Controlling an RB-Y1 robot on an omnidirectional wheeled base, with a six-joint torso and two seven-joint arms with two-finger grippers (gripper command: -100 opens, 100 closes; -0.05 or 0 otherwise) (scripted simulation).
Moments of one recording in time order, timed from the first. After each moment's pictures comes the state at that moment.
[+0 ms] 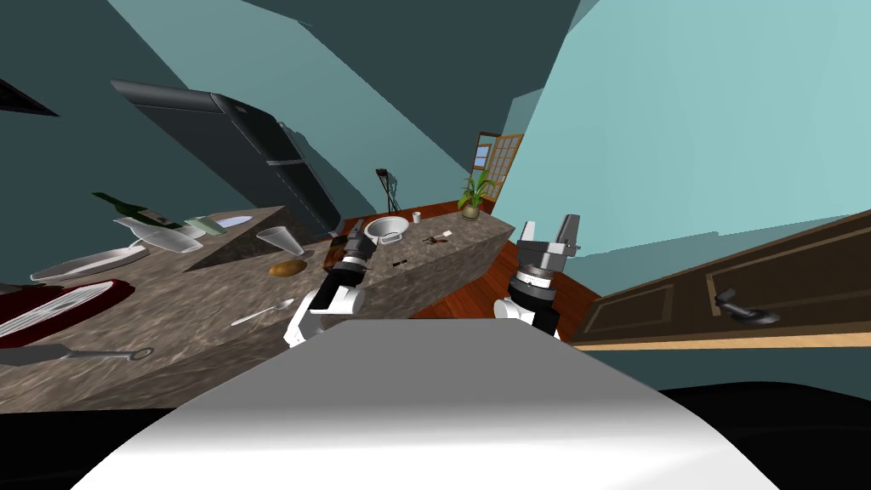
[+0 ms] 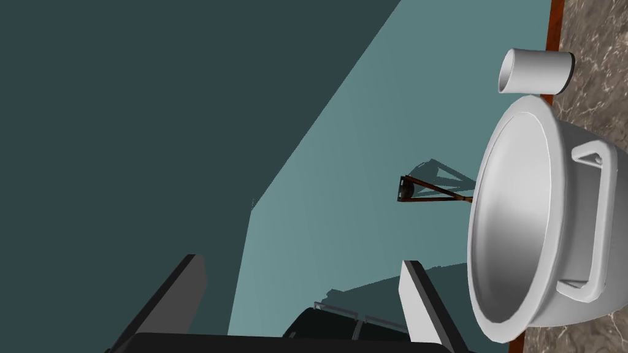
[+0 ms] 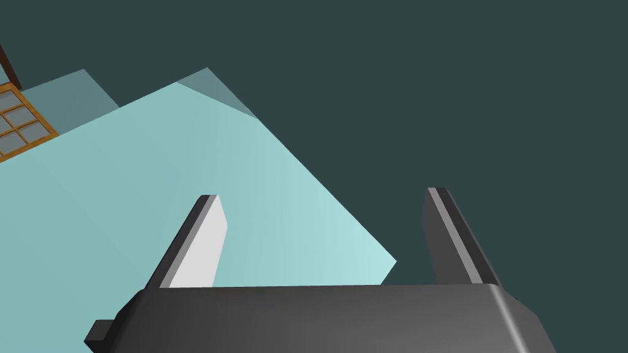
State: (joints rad) left arm 0.32 0.25 0.02 -2.24 0.04 0.08 0.26; right arm 0.49 0.01 0.00 -2.32 -0.10 -0.64 0.02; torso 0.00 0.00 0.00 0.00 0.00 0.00
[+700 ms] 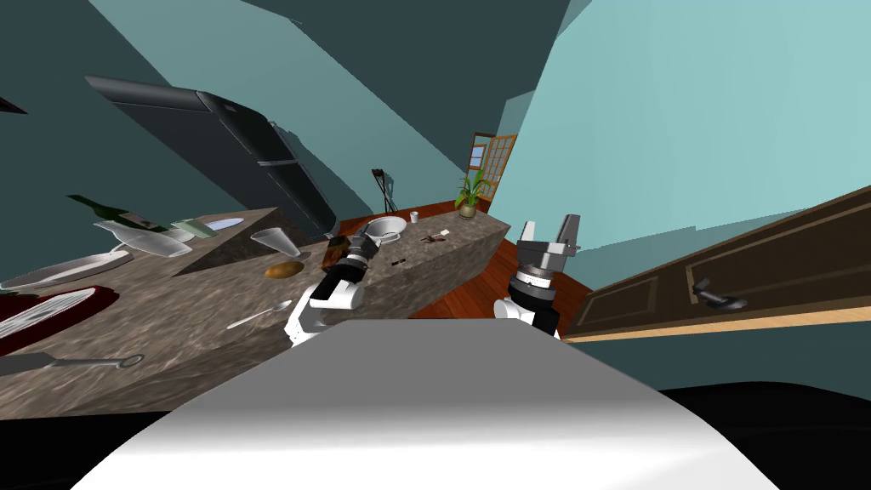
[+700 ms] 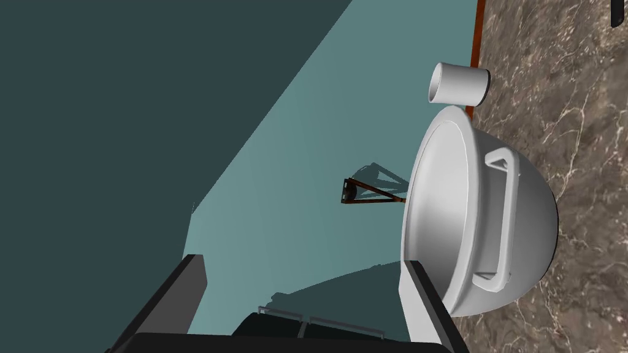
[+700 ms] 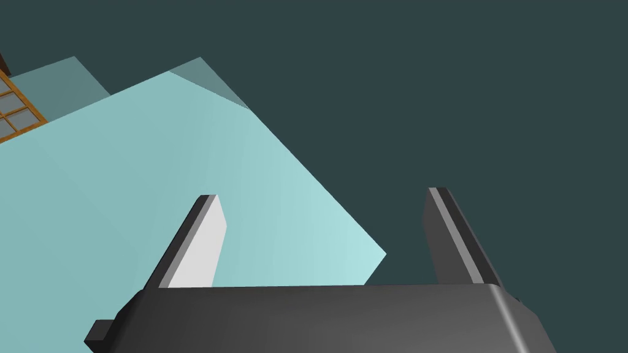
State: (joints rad) left arm 0.27 0.30 0.02 -2.21 0.09 0.26 0.32; right arm 0.49 0.01 0.00 -2.32 -0.10 -0.64 0.02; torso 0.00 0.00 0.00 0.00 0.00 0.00
